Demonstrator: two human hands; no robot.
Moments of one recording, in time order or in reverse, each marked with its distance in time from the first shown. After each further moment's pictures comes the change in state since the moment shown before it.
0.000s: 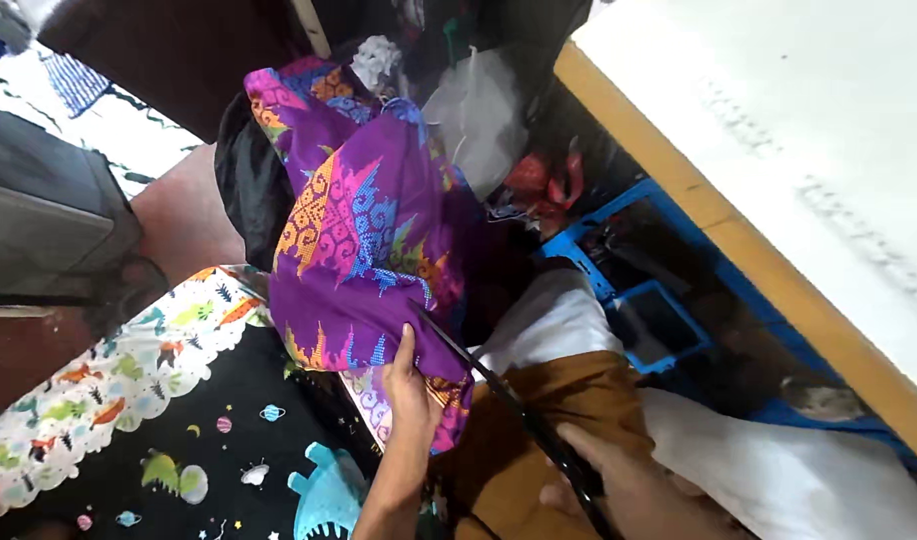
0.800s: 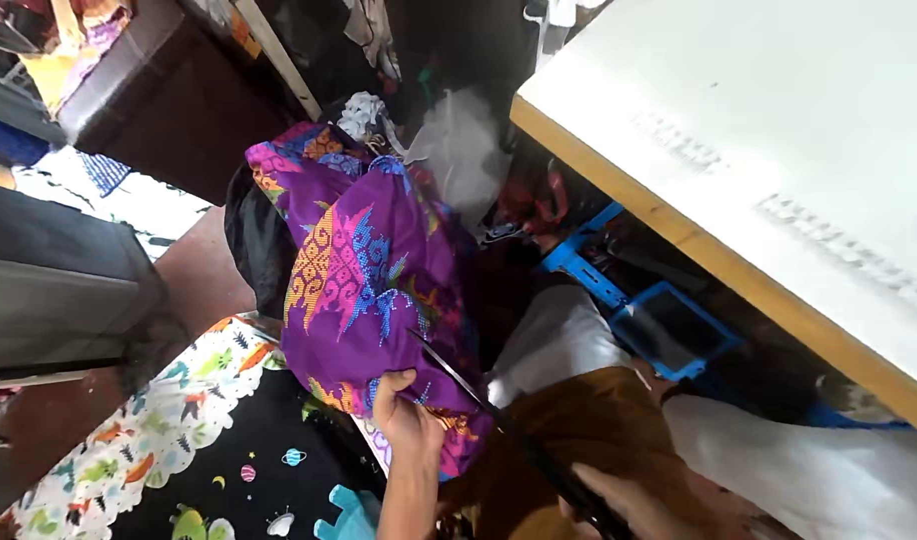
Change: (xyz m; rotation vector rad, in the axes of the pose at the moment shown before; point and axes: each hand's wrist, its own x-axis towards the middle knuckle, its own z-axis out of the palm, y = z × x) left_hand 0.008 0.014 0.010 -0.294 -0.392 0.124; right_hand -0.004 0.015 0.008 0.194 -0.002 -0.219
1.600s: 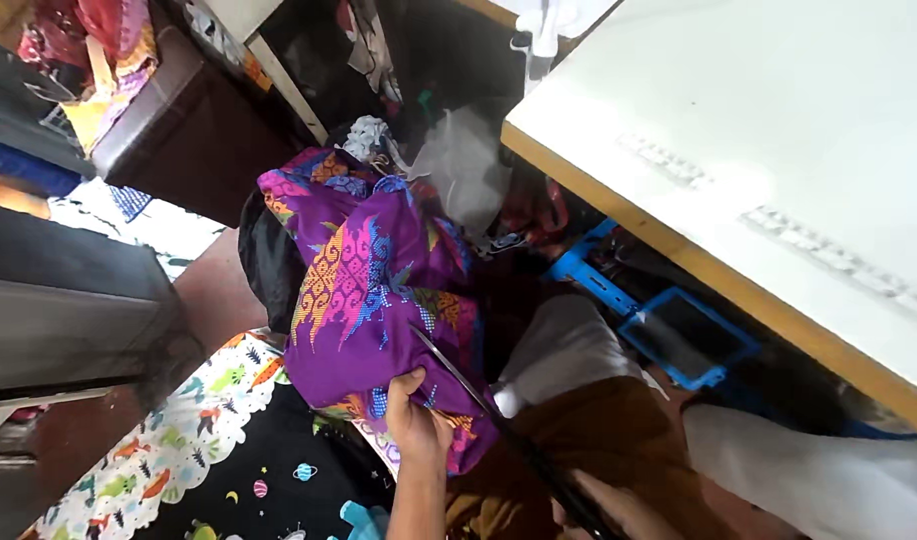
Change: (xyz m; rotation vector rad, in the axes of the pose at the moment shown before) left_hand 0.004 -0.002 0.033 0.143 -0.058 0.114; right_hand 0.007 -0.003 0.005 0.071 0.007 -0.106
